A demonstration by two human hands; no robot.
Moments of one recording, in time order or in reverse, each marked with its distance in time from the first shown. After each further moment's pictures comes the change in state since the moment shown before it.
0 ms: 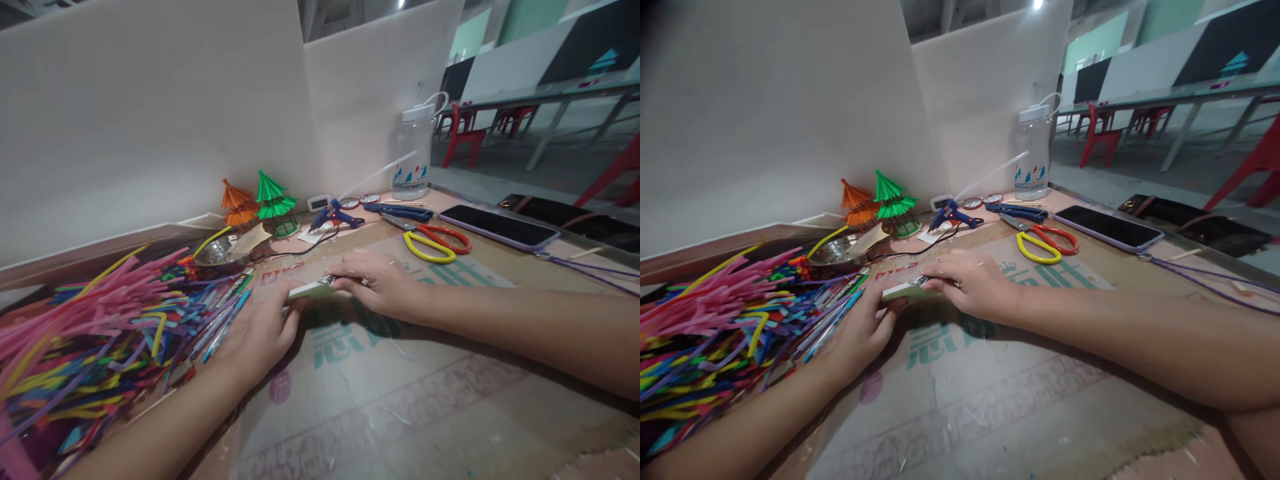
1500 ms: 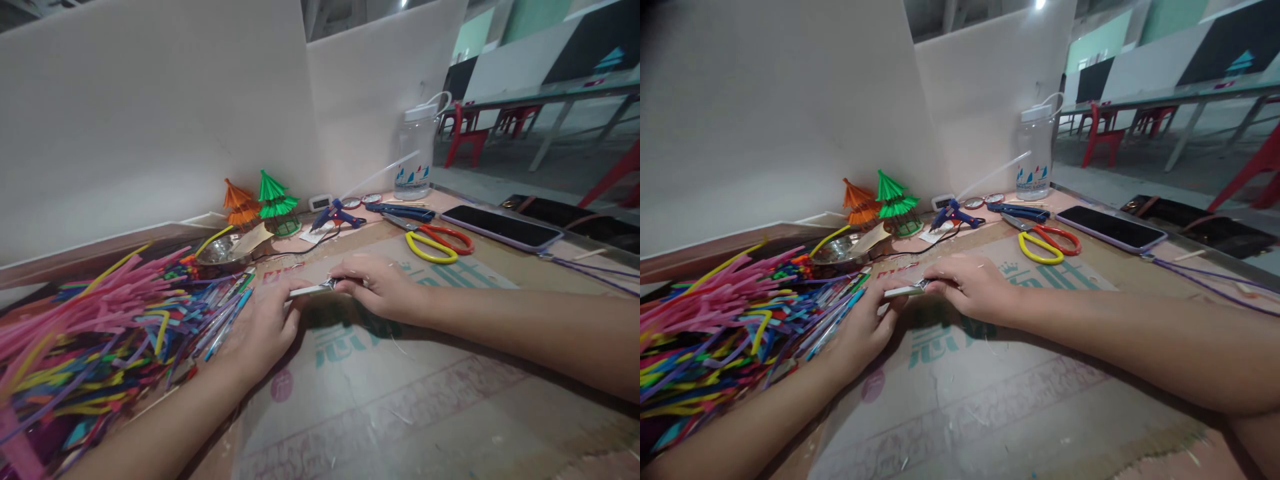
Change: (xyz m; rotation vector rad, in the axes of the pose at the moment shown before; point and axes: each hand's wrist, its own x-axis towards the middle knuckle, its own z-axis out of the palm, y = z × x) left_hand 0.002 -0.003 0.001 -0.045 0.001 0.051; right_hand -0.002 -0.003 0.001 0.044 -0.036 0.060
